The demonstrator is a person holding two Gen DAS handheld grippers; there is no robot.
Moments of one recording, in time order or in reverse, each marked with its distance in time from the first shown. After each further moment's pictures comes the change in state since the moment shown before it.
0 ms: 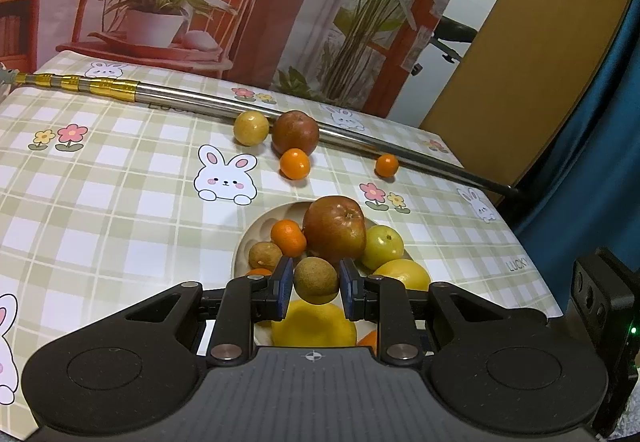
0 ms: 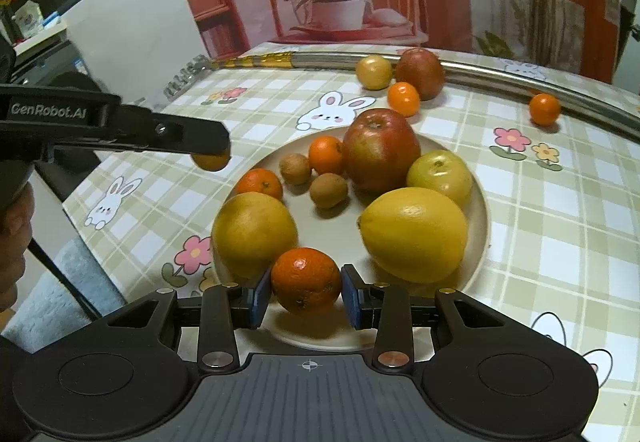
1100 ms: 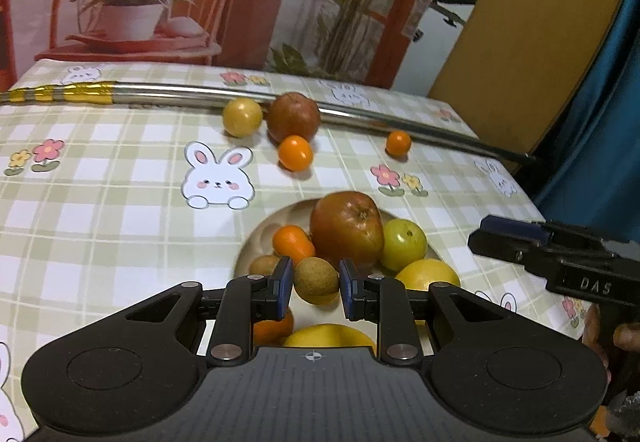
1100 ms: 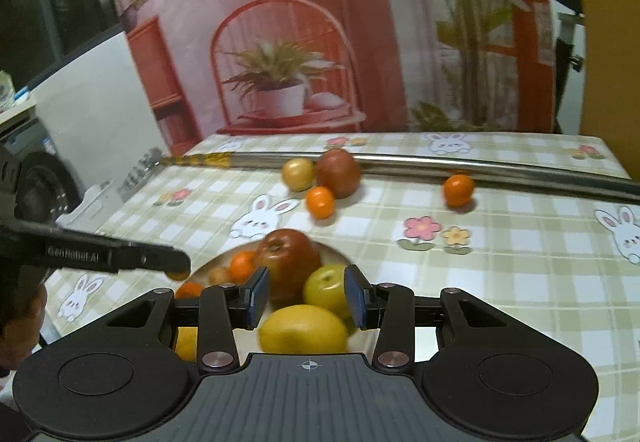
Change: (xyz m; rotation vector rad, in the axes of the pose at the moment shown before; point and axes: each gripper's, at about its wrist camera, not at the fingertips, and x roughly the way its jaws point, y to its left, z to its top) left arm 0.044 -0.006 0.015 0.088 0.090 0.027; right arm -0.051 -0.060 0.032 0.094 -0.239 -0.104
